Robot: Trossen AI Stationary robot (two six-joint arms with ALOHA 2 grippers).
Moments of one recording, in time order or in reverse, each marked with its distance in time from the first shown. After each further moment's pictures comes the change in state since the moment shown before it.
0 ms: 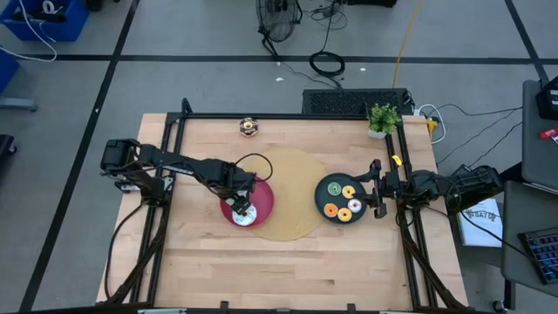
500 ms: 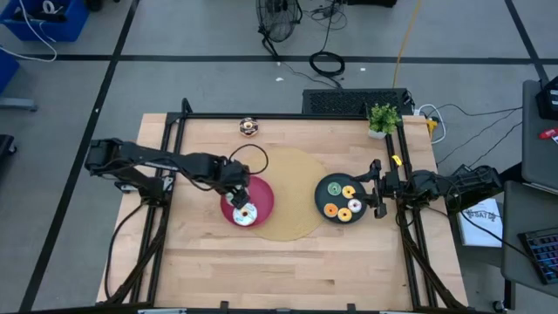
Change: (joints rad) left arm 0.000 -0.146 0.027 0.003 -0.062 -0.013; right arm 0.000 0.000 0.000 0.000 0.000 0.000
